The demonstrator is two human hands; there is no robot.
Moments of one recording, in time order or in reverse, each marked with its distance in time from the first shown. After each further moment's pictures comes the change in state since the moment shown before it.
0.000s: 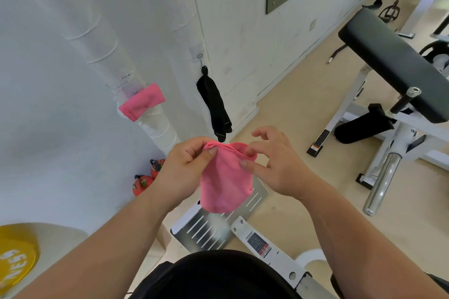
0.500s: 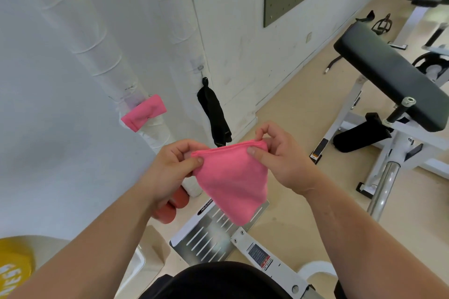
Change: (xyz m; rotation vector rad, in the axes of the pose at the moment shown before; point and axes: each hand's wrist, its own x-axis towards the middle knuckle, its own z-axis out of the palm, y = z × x) left_hand 0.020 -0.019 -0.037 -0.226 -0.125 -0.133; right_hand 0.014 -0.018 -0.023 0.676 0.024 0.000
